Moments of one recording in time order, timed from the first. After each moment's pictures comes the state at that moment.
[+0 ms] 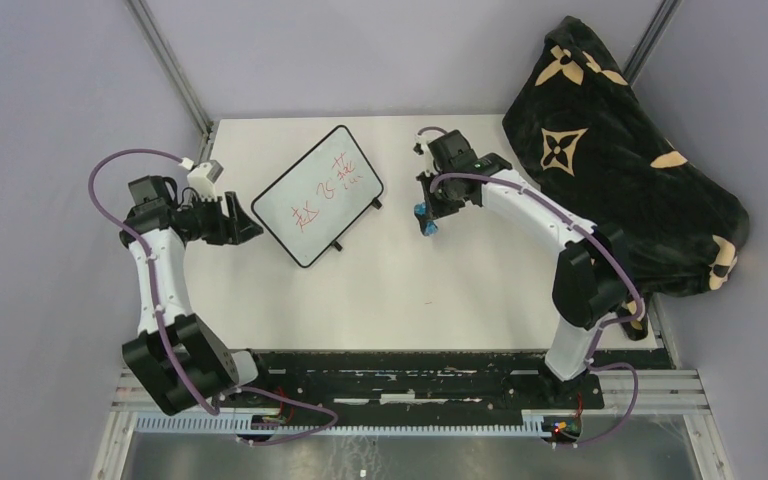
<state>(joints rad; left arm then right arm) 0.47 1.24 1.11 -0.86 0.82 0.40 0.55 1.78 1.53 -0.74 -0.08 0.18</state>
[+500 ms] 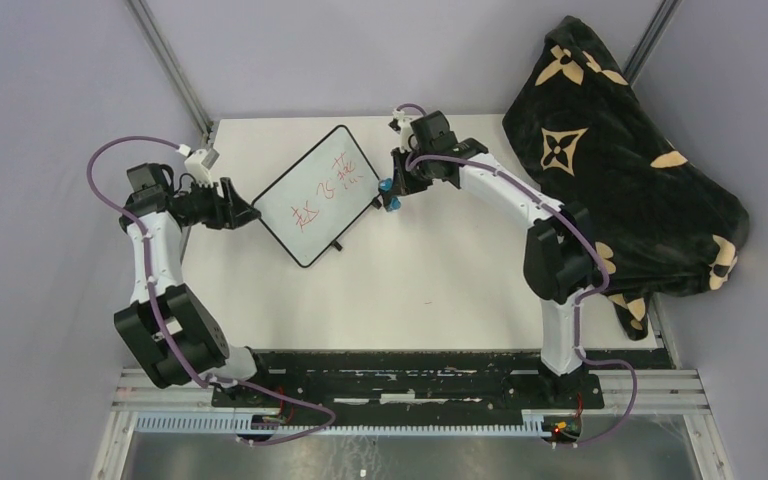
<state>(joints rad) 0.47 1.40 1.18 -0.77 0.90 0.42 0.55 1.99 1.77 -0.59 -0.29 0.21</state>
